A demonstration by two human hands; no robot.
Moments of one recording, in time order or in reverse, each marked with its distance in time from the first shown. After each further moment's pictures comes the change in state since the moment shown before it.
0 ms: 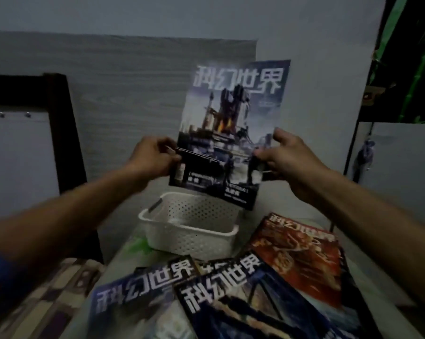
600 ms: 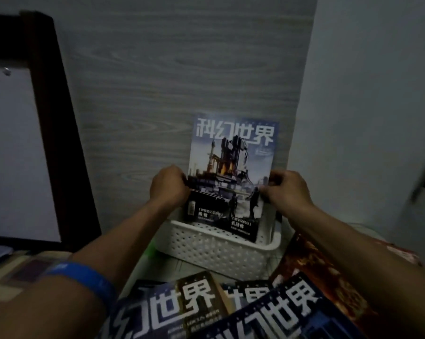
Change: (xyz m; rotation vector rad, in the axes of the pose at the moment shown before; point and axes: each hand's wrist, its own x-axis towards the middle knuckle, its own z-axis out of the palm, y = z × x) left_hand 0.063 -0.161 0.054 0.623 -0.020 -0.122; right_hand 0.100 0.184 0.072 -0.446 0.115 0.107
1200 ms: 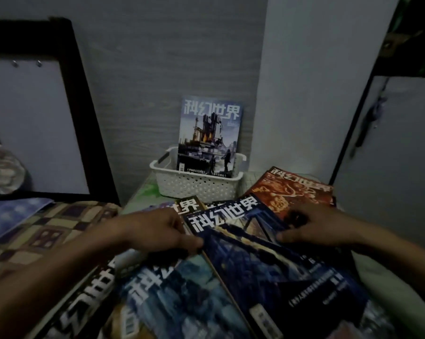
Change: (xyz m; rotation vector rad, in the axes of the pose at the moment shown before) left_hand -0.254 0.030 -0.103 -0.067 -0.989 0.052; right_hand -0.219 -0.001 -0.167 -0.630 -0.655 0.142
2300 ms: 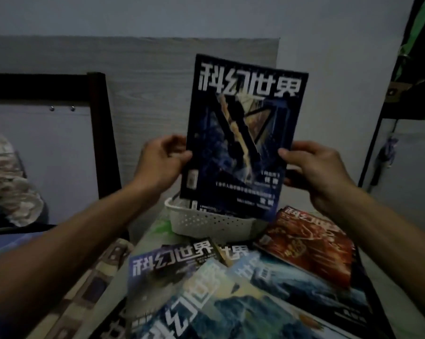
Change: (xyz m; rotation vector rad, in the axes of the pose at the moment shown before) left_hand 0.011 0.045 -0.107 -0.528 1.075 0.528; right_hand 0.031 -0.088 -0.089 1.263 0.584 -0.398
